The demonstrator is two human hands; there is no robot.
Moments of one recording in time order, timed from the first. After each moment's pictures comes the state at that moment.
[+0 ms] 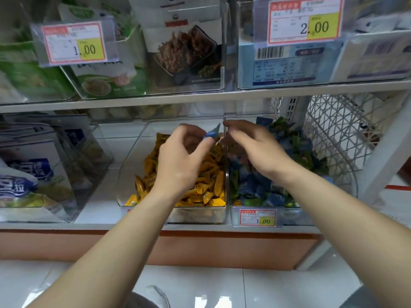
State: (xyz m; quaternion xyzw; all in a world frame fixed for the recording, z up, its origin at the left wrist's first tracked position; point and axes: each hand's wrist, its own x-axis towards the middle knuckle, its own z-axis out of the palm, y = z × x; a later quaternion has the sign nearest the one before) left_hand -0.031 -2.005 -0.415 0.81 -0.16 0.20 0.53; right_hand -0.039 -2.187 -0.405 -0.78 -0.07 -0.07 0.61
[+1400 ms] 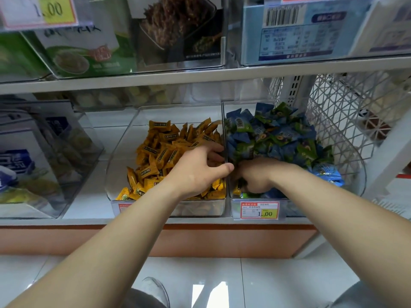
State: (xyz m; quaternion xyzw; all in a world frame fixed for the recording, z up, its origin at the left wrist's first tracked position) left_hand -0.012 -2.012 -0.462 0.89 -0.21 -0.04 0.39; right_hand -0.007 -2.203 -0.478 -0.95 -0.17 0.24 -0.07
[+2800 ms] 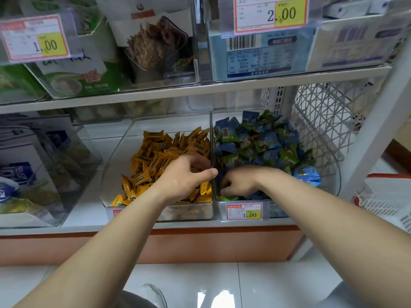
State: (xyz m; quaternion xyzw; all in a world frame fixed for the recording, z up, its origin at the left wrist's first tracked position) left_hand -0.021 -2.012 -0.450 0.91 -0.19 -0.06 0.37; right_hand -0.011 -2.206 -0.474 -0.94 -0.17 0.27 0.08
